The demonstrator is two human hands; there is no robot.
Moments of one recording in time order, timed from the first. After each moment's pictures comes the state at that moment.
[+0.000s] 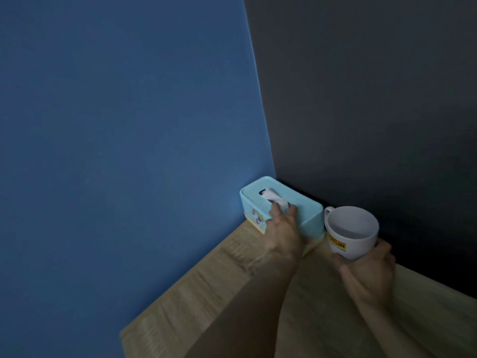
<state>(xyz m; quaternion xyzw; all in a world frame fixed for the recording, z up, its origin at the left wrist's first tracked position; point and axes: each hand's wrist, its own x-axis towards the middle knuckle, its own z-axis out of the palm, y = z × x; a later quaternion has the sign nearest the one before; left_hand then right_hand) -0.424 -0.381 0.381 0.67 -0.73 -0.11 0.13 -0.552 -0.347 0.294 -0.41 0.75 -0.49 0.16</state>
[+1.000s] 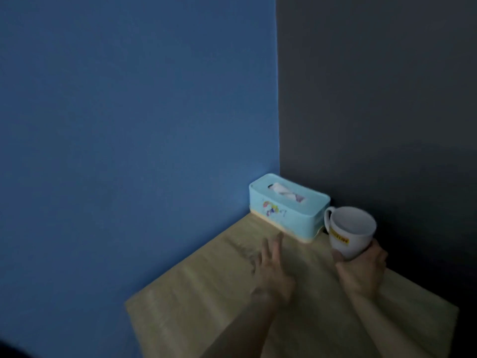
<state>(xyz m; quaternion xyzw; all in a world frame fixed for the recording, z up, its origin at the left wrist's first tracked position) -0.382 -0.299 0.343 0.67 -0.68 -0.27 0.16 -0.550 -0.339 0.304 -0.40 0.77 -0.47 0.18</state>
